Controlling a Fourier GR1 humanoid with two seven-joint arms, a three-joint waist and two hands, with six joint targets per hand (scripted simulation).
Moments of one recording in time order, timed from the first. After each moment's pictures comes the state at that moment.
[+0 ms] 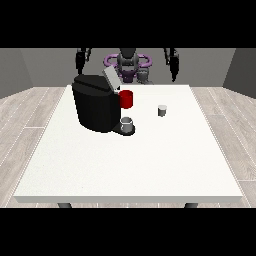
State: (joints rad) left arm -0.01 0.14 -0.01 -1.54 0.02 0.01 0.00; right arm -0.03 -0.13 0.02 -1.56 0.00 0.01 0.02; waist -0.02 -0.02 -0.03
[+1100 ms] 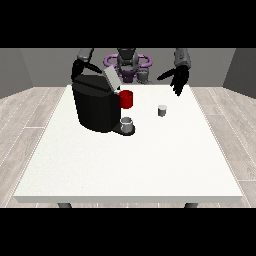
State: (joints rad) left arm -0.31 0.45 0.03 -1.28 -0.22 -0.18 -0.08; right arm -0.13 -0.08 0.04 -1.54 0.14 -0.14 -0.03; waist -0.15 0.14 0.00
